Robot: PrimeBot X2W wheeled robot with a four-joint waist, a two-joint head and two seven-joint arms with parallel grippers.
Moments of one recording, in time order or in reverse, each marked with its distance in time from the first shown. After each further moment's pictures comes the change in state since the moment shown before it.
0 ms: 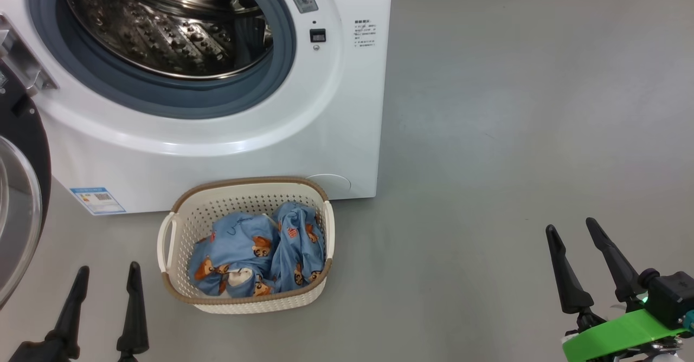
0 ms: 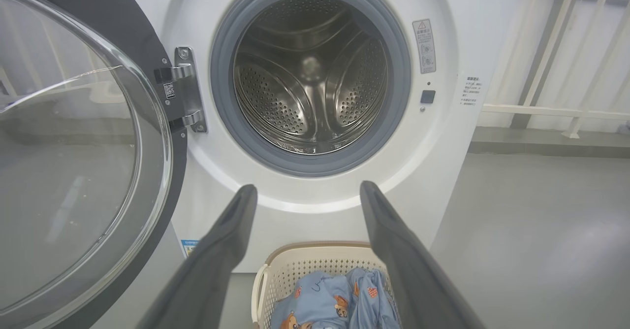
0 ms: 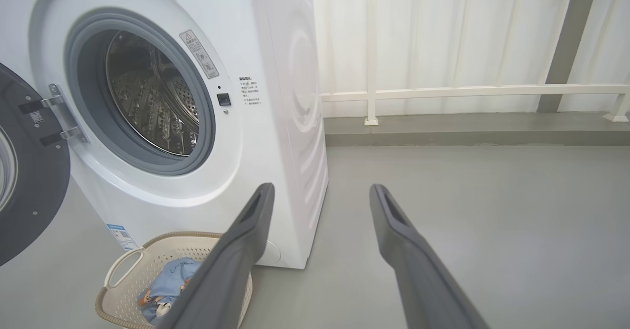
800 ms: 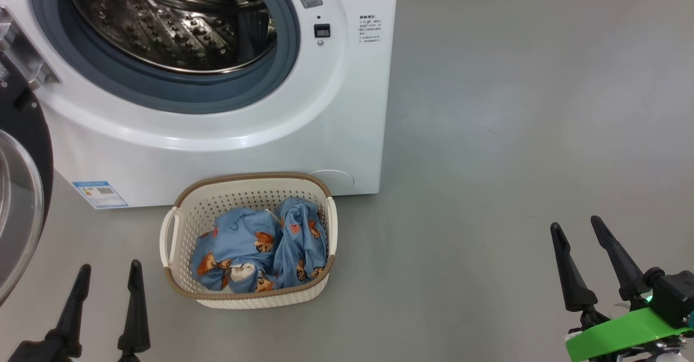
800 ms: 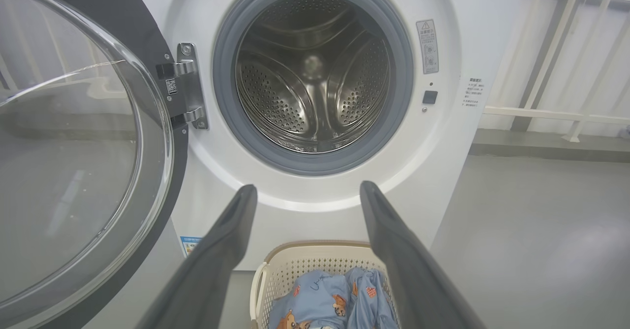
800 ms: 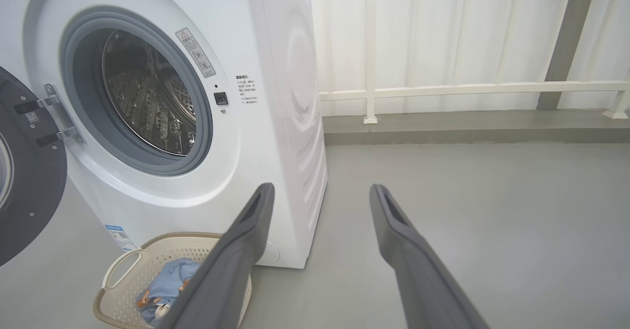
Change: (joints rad) left arm -0.001 0.000 -0.007 -0.007 -0.017 0.000 0.000; right arm 0.000 0.003 -0.016 -0.002 0.003 0.000 0.000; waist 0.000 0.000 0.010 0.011
